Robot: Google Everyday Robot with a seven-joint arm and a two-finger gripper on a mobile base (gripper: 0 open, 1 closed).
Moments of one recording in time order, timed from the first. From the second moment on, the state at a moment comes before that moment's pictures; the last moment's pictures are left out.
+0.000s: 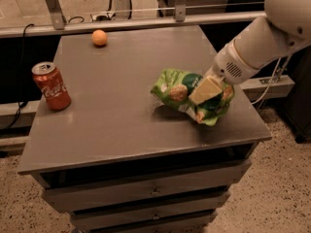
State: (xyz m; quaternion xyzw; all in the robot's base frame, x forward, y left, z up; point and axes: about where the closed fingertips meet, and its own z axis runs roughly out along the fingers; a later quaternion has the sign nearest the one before) arm 0.536 -0.132 0.884 -0.46 0.84 0.14 0.24
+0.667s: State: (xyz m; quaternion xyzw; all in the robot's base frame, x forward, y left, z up) arm 0.553 -0.156 0.960 -0.48 0.82 0.07 0.30
